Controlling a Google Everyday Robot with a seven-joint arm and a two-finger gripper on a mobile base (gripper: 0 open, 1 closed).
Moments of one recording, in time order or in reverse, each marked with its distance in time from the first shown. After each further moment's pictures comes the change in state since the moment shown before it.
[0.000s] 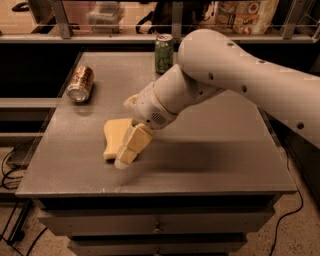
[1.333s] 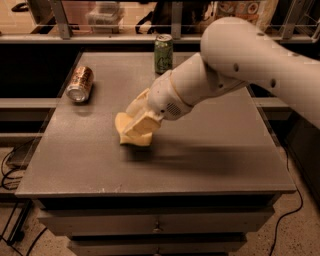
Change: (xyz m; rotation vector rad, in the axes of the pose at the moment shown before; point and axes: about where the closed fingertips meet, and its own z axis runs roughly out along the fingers) arm -0.006 -0.009 -0.038 0.082 -0.041 -0.003
